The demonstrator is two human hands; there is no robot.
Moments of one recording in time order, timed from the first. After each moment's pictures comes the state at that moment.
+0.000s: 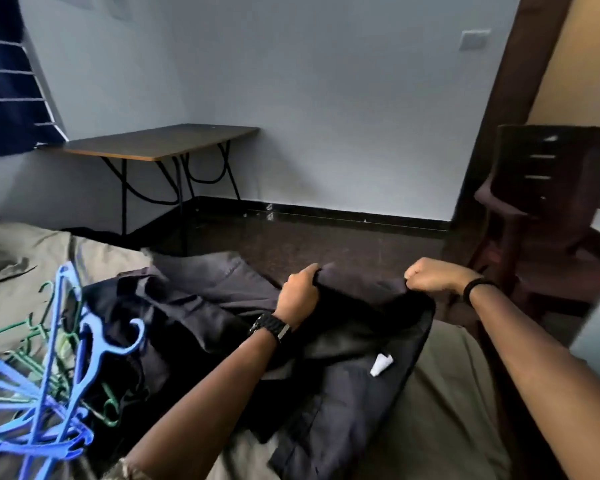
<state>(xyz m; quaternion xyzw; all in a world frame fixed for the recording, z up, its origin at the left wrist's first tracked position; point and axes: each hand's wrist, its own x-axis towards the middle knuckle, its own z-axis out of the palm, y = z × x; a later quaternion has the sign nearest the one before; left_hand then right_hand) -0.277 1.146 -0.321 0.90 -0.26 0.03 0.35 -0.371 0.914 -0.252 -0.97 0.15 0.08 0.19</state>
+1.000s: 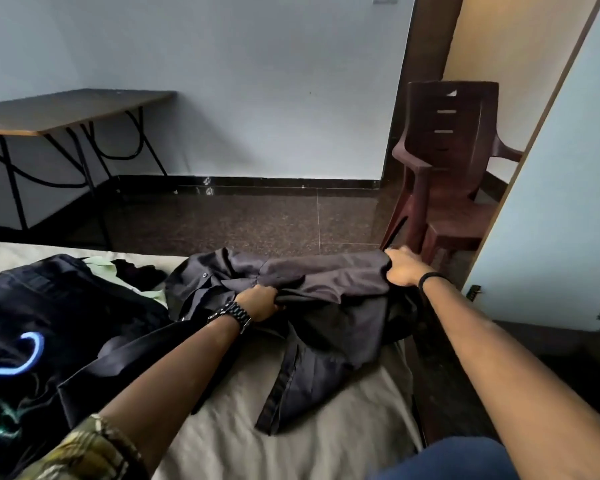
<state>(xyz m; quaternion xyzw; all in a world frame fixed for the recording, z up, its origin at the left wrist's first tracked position) -0.297 1.085 -0.396 0.92 -0.37 -0.12 0.04 -0.459 0.840 -0.318 -0.93 0.34 0.02 0.15</state>
